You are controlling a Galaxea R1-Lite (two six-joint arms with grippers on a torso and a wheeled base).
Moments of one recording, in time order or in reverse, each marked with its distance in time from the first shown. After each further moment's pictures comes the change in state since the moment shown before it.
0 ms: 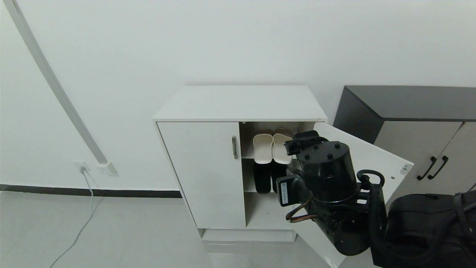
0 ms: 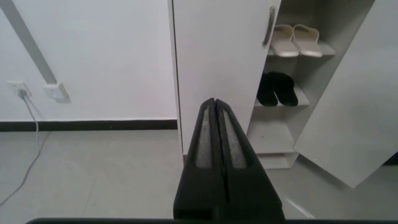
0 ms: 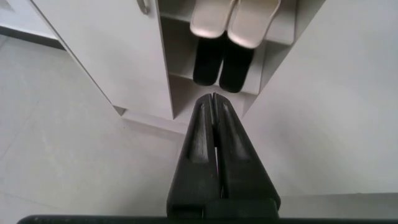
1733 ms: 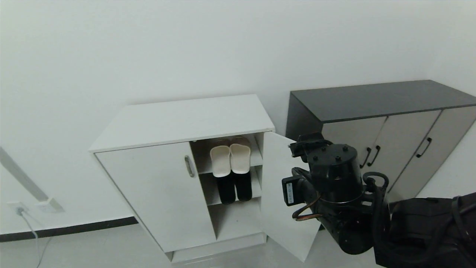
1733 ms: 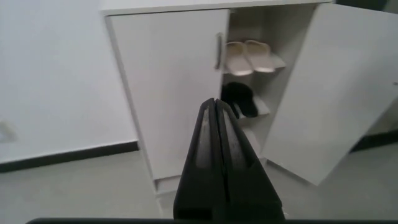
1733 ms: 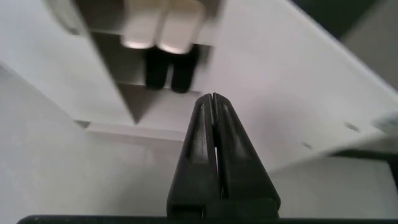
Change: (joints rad) left arm -0.001 0.000 0.000 0.000 0.000 0.001; right arm -0.045 0.000 0.056 -0.089 0.002 -0.053
